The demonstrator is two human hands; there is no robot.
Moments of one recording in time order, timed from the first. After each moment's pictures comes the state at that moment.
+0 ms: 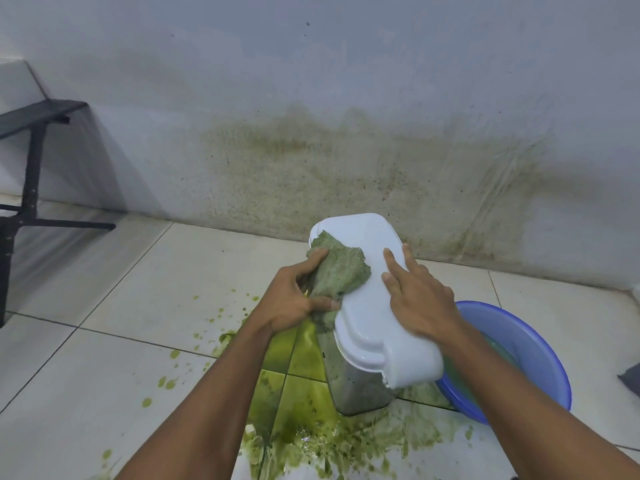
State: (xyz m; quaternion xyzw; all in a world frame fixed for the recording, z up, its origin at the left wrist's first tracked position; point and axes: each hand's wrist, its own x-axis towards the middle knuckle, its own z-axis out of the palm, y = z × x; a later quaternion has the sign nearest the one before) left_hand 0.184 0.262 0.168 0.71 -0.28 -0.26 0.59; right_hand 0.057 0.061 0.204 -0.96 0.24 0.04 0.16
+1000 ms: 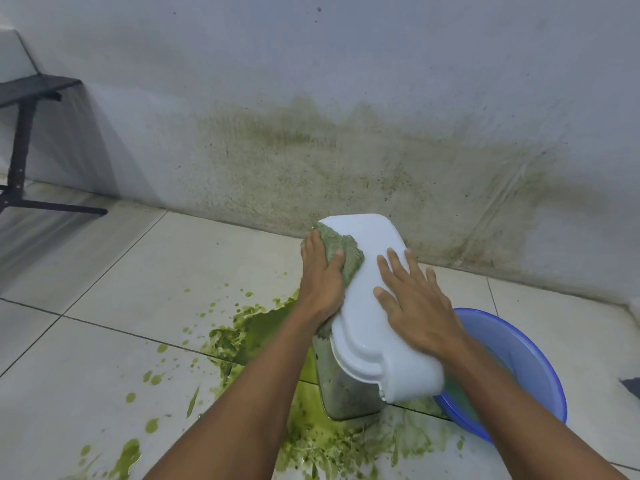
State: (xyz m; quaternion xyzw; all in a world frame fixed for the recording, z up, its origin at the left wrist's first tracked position) left_hand 0.178 0.187 0.160 0.79 -0.16 -0.17 0.57; right_hand 0.058 0.061 0.197 -0.98 0.15 0.04 0.12
